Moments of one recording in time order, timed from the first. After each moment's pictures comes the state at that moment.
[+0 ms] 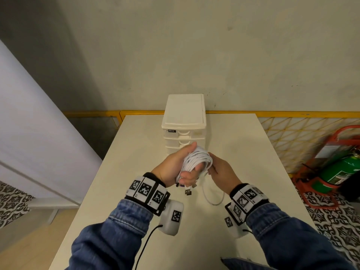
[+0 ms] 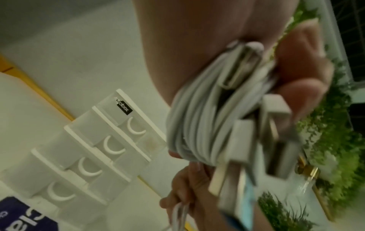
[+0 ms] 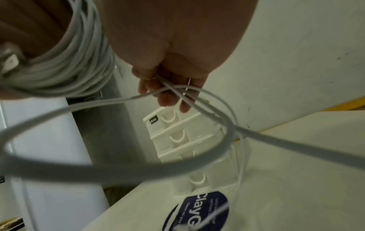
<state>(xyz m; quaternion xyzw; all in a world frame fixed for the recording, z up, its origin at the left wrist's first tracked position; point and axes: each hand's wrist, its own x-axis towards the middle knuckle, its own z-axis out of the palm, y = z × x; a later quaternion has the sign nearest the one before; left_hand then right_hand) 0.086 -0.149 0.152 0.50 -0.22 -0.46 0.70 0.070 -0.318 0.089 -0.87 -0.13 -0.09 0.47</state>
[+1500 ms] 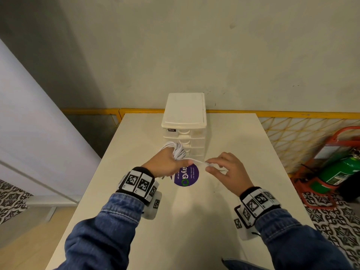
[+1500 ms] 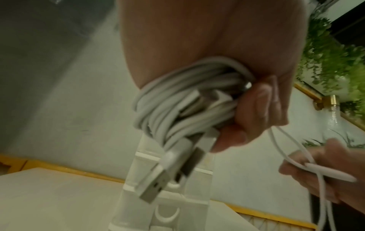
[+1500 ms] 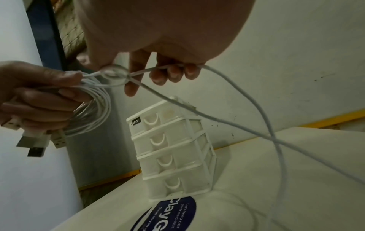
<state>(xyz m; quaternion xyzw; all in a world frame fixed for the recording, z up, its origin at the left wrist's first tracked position) 0.109 -0.123 0.142 0.84 -0.20 -0.19 0.46 0.070 -0.349 0.077 -0.89 -0.15 -0.20 0.39</state>
